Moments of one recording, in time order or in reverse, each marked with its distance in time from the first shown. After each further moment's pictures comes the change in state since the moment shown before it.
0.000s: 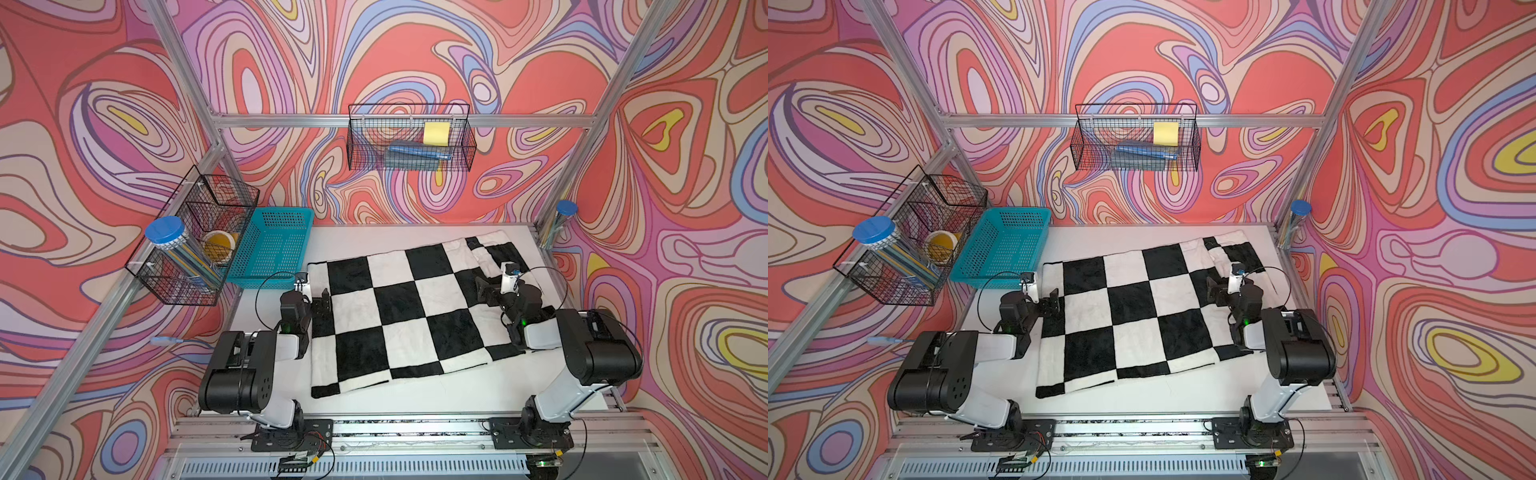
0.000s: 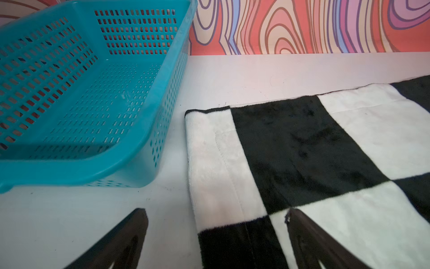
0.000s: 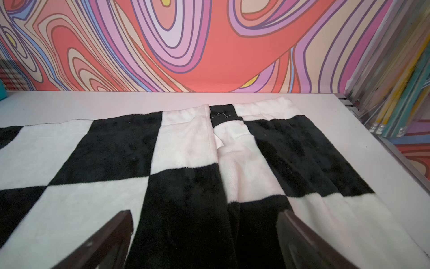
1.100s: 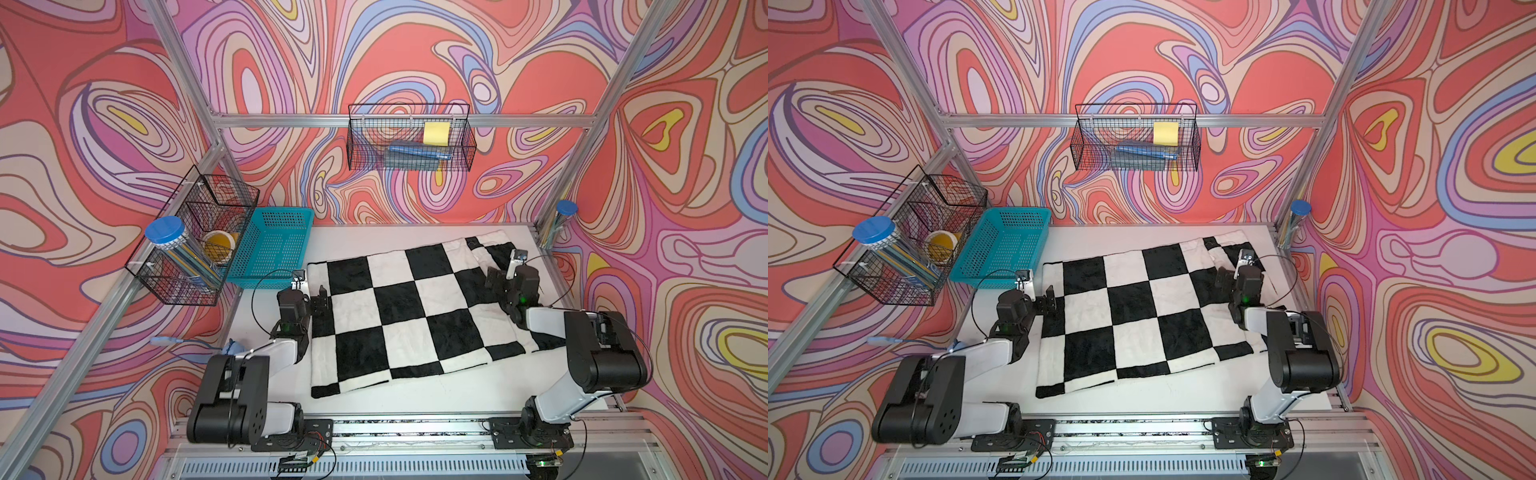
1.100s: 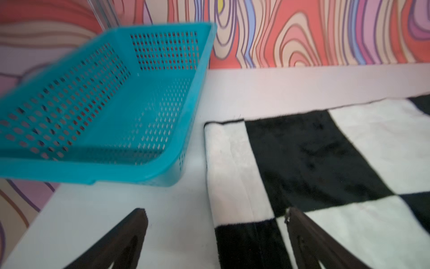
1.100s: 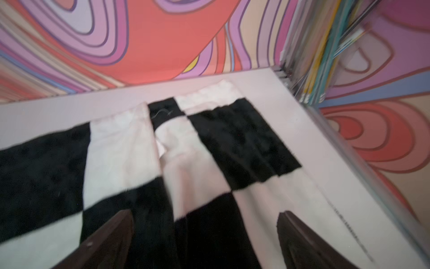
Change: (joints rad) left arm -0.093 -0.277 0.013 -0.199 -0.198 0.029; right arm 0.008 -0.066 0.333 -0.570 0.343 0.130
